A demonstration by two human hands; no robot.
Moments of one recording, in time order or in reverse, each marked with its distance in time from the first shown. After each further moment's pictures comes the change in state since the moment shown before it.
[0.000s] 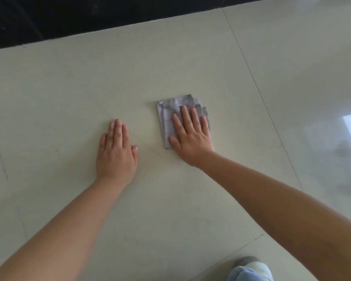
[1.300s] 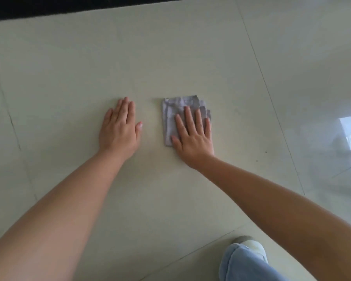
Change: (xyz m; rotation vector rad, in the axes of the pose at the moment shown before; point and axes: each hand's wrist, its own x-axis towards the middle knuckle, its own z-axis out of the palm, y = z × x) left_hand -0.006 -0.009 -0.011 -0.067 0.060 0.016; right_hand -0.045 -0.019 0.013 -0.002 -0.043 0.036
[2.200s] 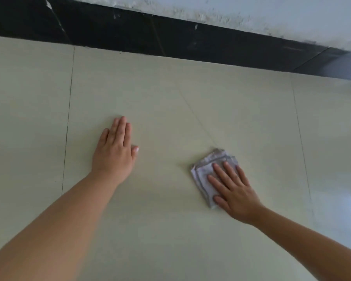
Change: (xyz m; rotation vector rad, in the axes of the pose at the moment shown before) left_hand 0.006 -0.089 -0.020 0.019 -0.005 -0.196; right_hand 0.036 0.049 -0.021 -0.272 -0.152 -0.573
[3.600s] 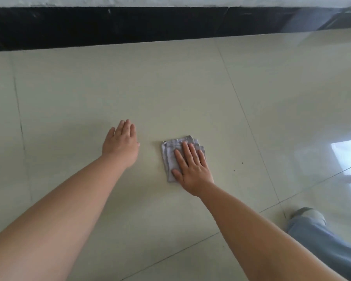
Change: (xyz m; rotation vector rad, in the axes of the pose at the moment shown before) left_hand -0.053 0.119 -0.021 0.214 -0.318 0.082; right_hand -0.063 -0.075 0.009 0.288 -0.117 0.449
